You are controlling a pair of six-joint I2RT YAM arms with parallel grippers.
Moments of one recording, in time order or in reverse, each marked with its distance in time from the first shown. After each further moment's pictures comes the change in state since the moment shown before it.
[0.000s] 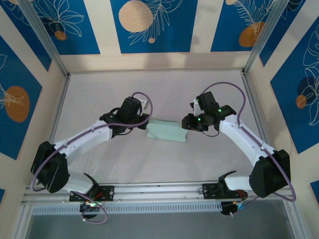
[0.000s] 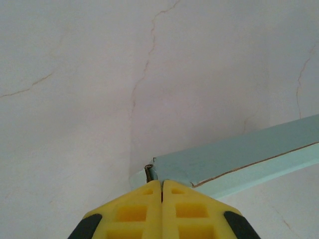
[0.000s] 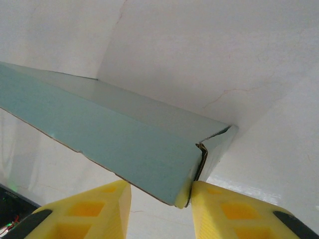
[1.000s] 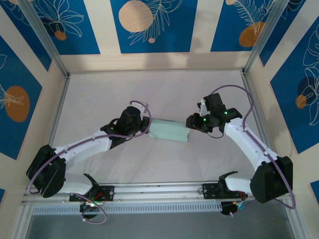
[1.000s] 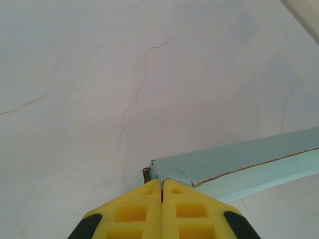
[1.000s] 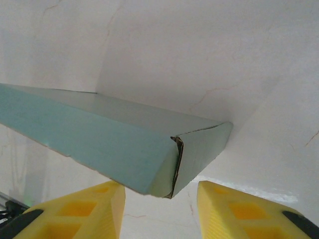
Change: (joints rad) left arm -0.060 -0.055 -0.205 0.329 -0.085 -0.072; right arm -0.084 -0.056 -0.058 0.024 -0.021 0.050
